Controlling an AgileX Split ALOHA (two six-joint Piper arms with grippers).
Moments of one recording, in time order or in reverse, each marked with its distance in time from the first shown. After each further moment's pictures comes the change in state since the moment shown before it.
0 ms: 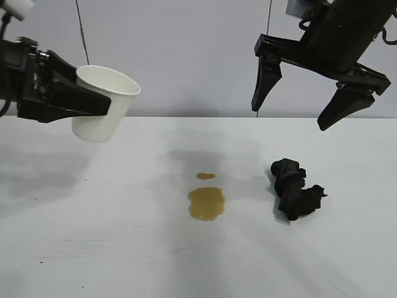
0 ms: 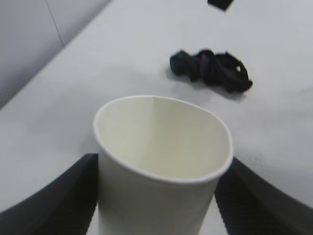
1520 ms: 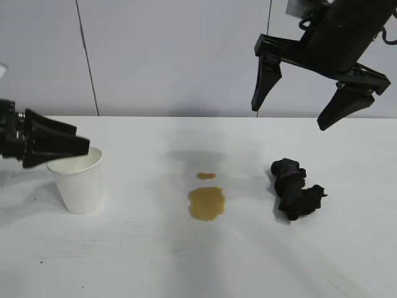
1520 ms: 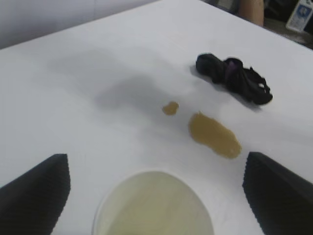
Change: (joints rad) left arm 0.091 0.070 -0.016 -0.017 -0.040 -0.260; right arm 0.000 0.000 0.000 0.000 -0.002 0.000
